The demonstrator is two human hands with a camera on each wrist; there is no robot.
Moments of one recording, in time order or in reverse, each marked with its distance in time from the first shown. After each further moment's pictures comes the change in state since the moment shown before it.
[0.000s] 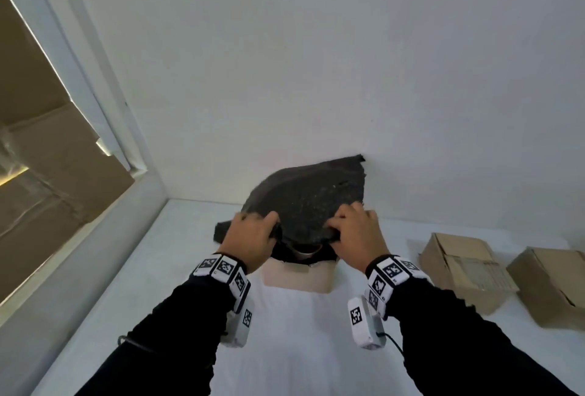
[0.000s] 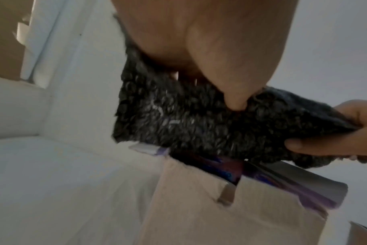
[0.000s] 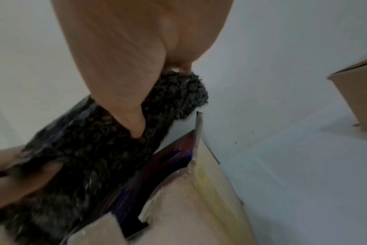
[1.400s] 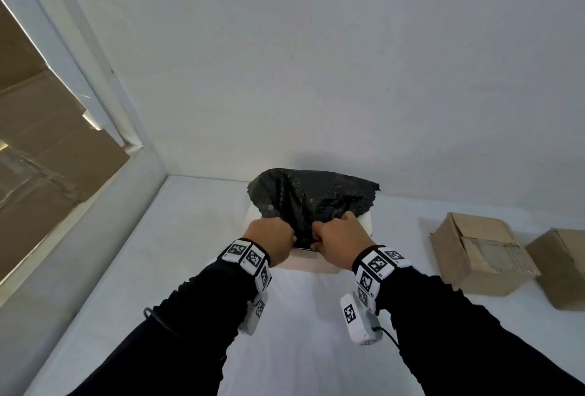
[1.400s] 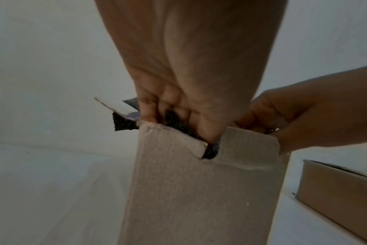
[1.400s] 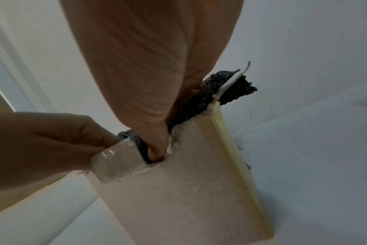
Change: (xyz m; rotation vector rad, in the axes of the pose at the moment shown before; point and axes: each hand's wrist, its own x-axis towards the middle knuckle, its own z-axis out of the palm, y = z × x) left_hand 0.011 0.020 0.040 0.113 -0.426 -0.003; right_hand 0.007 -0.024 0.046 -0.107 -0.273 -0.180
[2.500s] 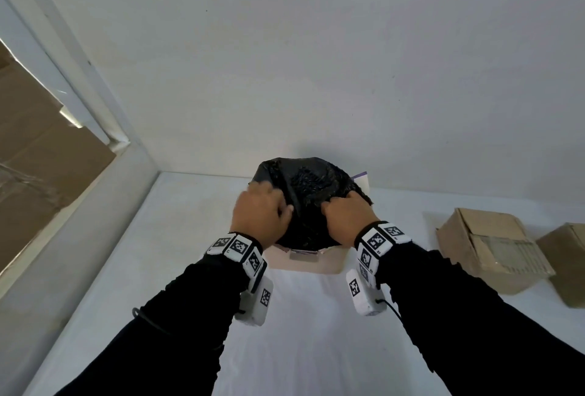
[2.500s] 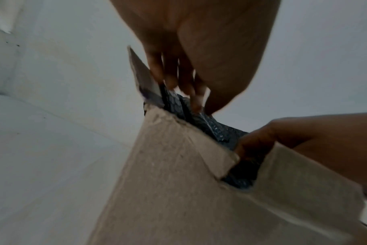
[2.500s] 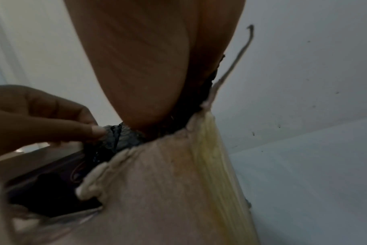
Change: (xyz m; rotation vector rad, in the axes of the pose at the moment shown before) left_hand 0.029 -0.024 0.001 -0.238 0.534 -0.098; right_hand 0.037 0.028 -0.004 -0.137 -0.038 0.032
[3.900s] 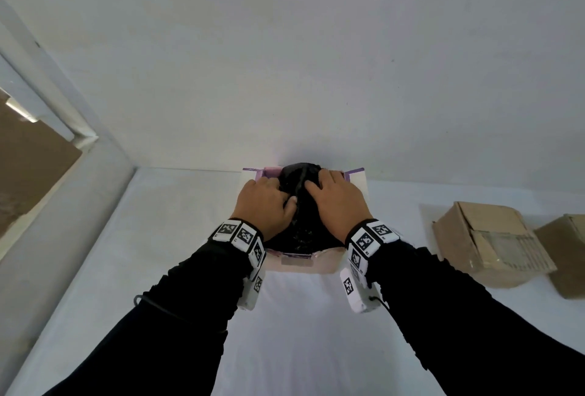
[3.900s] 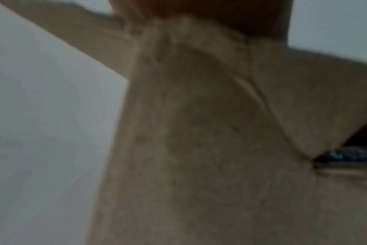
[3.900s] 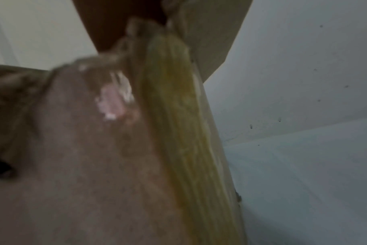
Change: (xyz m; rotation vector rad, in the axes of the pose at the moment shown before) left_hand 0.037 0.004 0.030 0.166 -0.184 0.146; right_hand 0.027 0.001 0.016 0.036 0.246 0.119
